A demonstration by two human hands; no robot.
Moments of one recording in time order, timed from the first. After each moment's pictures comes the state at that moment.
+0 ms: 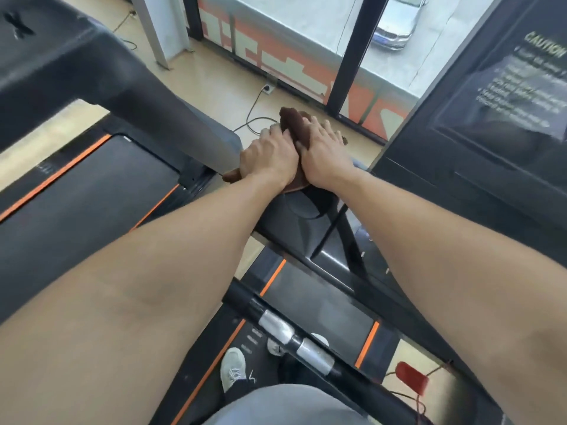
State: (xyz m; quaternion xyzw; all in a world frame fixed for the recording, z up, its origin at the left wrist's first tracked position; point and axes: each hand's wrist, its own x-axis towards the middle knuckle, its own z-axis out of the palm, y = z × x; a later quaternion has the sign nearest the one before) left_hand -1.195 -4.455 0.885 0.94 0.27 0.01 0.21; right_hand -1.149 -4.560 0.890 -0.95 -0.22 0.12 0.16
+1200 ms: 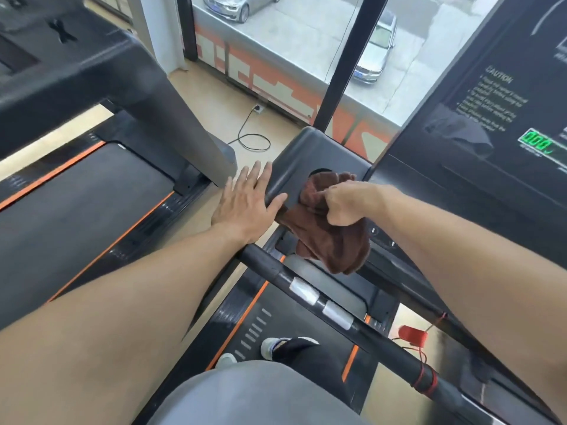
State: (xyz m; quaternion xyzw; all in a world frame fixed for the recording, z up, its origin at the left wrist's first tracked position) left_hand -1.353 -4.395 0.848 0.98 0.08 0.00 0.18; right_hand -1.258 -4.576 0.954 -0.89 -0.26 0.31 -0.21
